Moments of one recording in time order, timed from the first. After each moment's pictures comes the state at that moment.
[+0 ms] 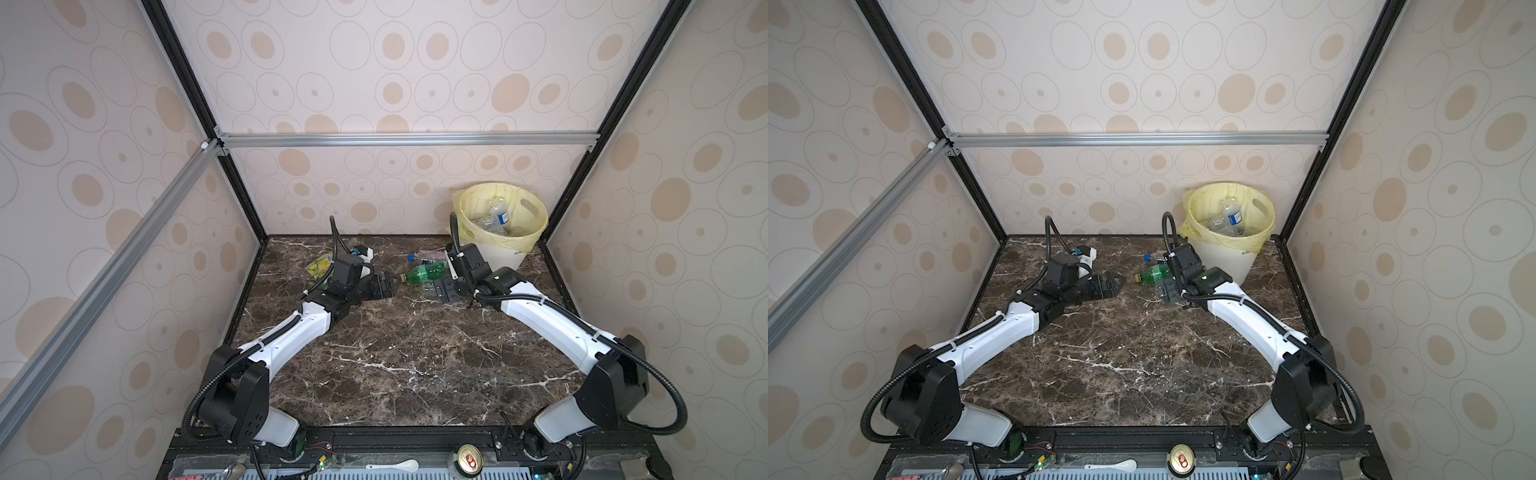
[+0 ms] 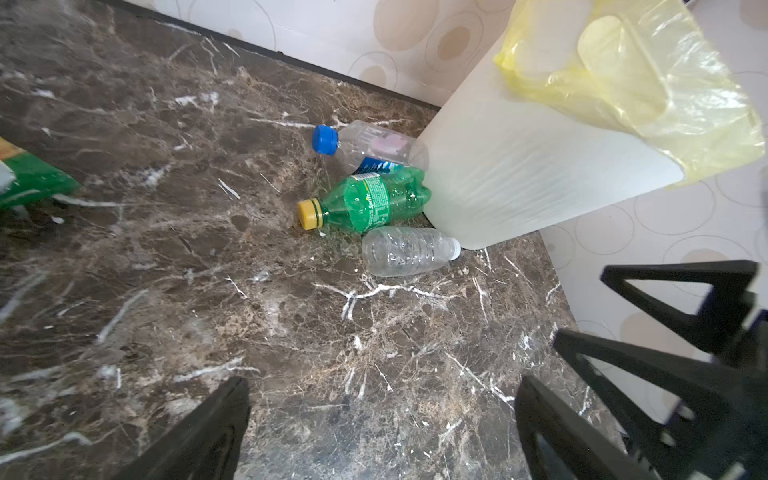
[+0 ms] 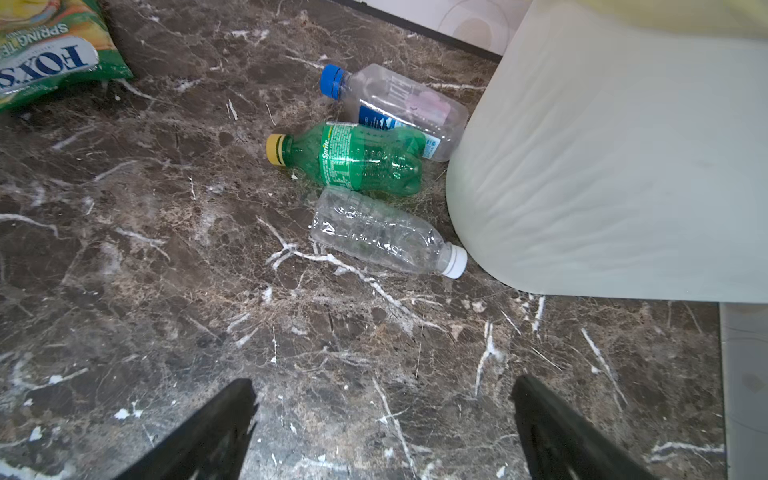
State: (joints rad) left arm -0.46 1.45 1.01 -0.09 0.24 -0.60; right arm 0.57 1.57 1.34 -0.69 0.29 0.16
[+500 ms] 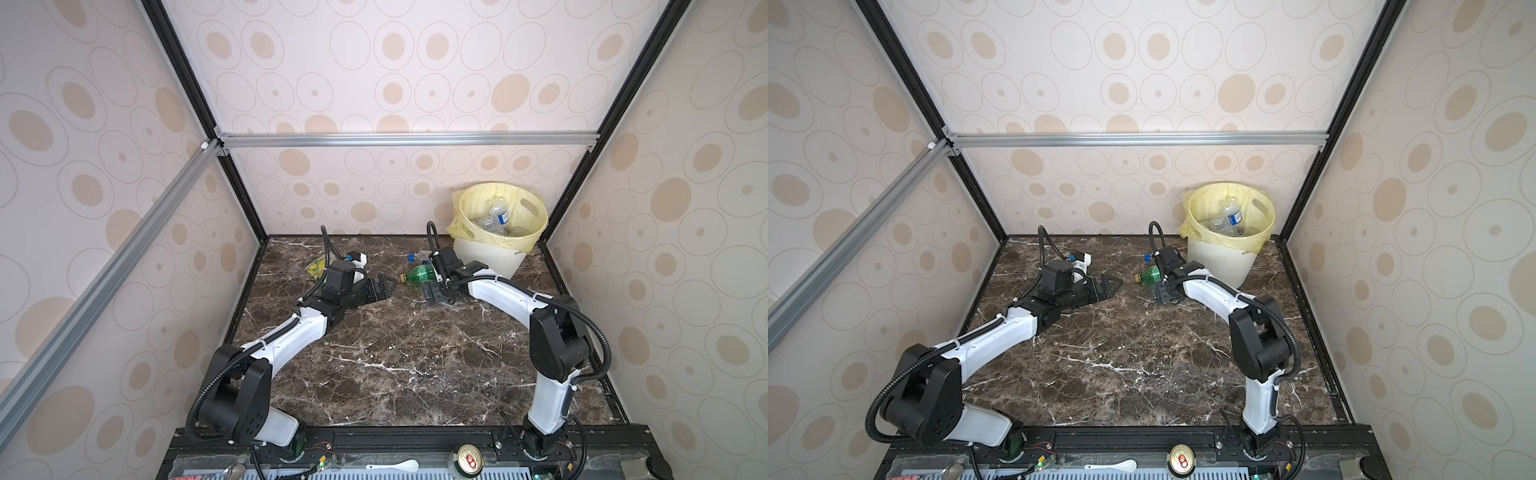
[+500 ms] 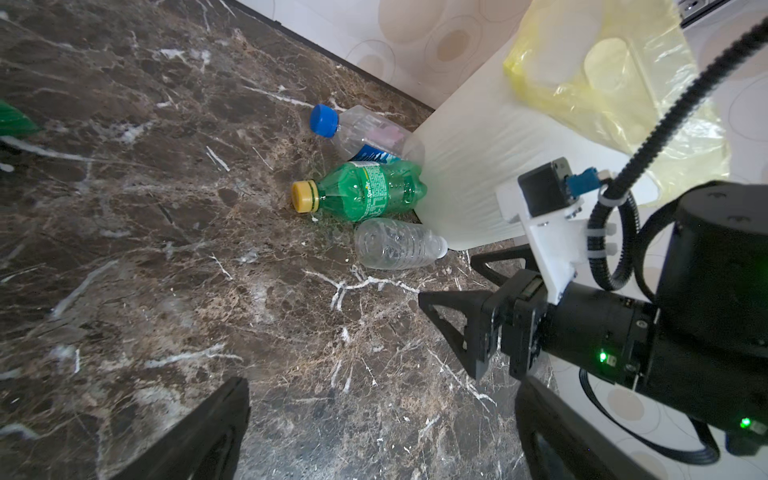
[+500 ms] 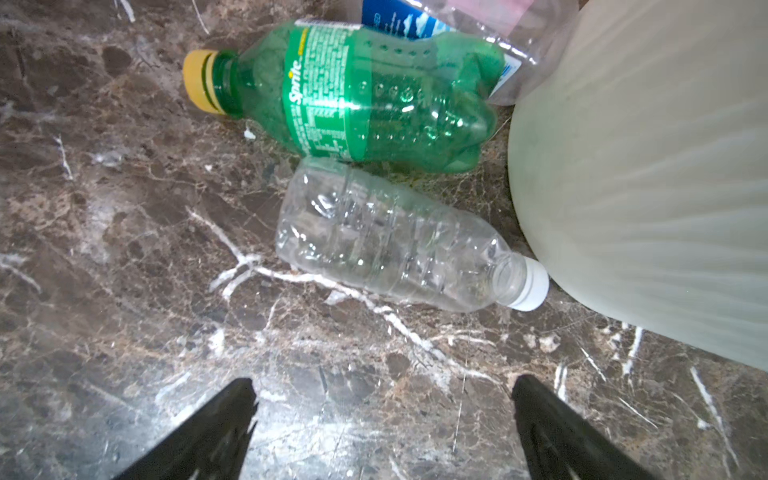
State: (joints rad) left arm -0.40 1.45 0.91 0.02 0.33 -0.68; right arm 0.51 1.91 1.48 -0.66 0.22 0.17
